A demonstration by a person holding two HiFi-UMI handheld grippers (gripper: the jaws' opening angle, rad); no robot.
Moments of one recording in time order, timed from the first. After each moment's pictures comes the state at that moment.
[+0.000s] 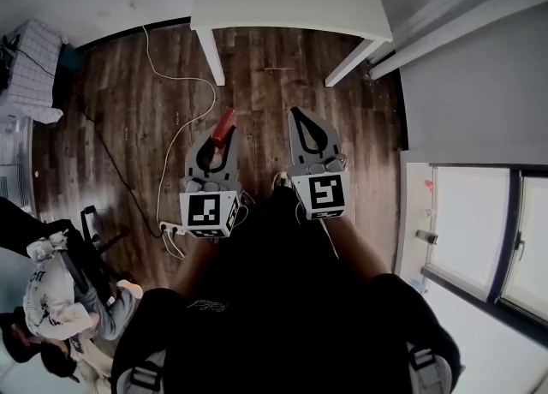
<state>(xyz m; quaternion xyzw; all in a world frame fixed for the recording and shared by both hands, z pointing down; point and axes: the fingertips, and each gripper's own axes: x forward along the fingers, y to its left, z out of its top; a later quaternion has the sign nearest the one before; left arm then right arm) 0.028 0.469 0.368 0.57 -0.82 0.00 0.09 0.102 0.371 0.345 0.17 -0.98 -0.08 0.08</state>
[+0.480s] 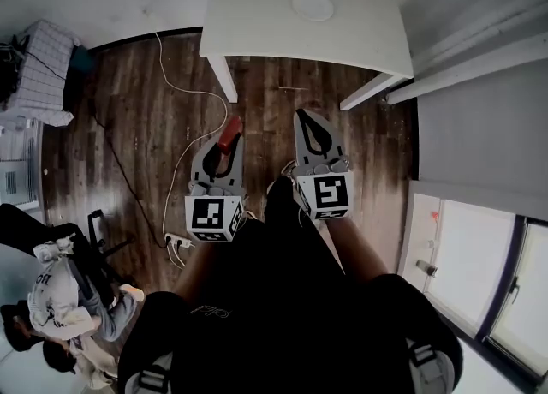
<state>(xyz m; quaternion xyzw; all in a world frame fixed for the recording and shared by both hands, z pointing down) -0.045 0.375 0.387 0.55 -0.83 0.02 0.11 0.016 0.263 0.367 0.14 -0.99 -0.05 0.07</state>
